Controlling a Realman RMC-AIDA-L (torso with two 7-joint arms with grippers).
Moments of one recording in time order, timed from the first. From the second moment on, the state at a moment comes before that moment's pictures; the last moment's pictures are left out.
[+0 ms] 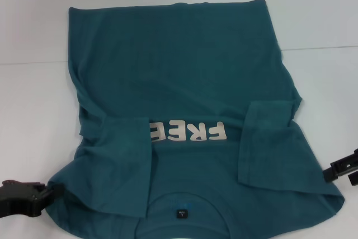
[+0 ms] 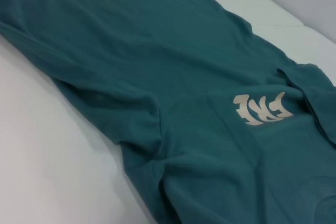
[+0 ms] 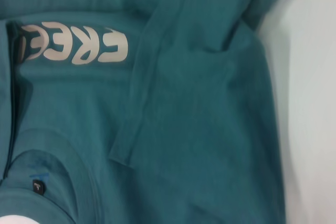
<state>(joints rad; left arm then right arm) -0.30 -2.16 0.66 0.99 2.22 1.46 -1.76 0.64 1.88 -0.71 -0.84 -2.62 -1.72 2.57</state>
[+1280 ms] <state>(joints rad) -0.31 -2.16 0.66 0.98 2.22 1.46 -1.76 0.64 1.93 -0.71 -0.76 -2.69 -1.62 2.52</state>
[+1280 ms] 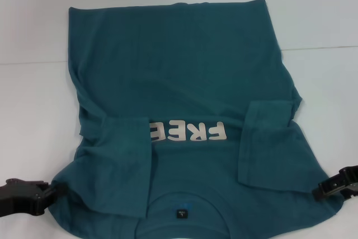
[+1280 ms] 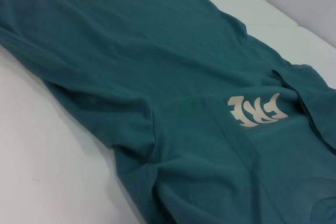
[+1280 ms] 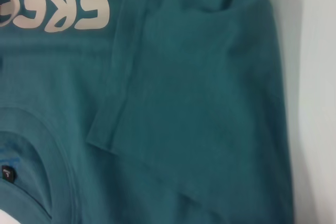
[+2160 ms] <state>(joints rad) -0.33 -2.16 0.66 0.97 2.22 1.46 -1.76 0.65 1.93 -0.72 -0.74 -2.69 -1.57 2.49</state>
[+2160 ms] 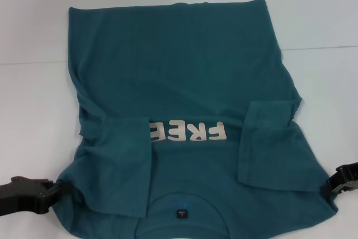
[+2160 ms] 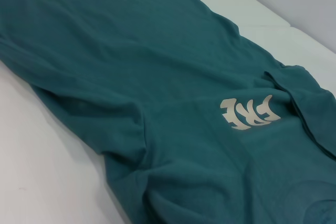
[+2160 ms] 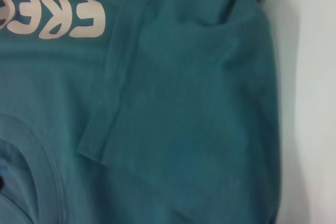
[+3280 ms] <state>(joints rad) -0.33 -2.12 0.52 0.97 2.29 1.56 -1.86 0.58 1.86 -0.55 -0.77 -2.55 -1.72 2.38</state>
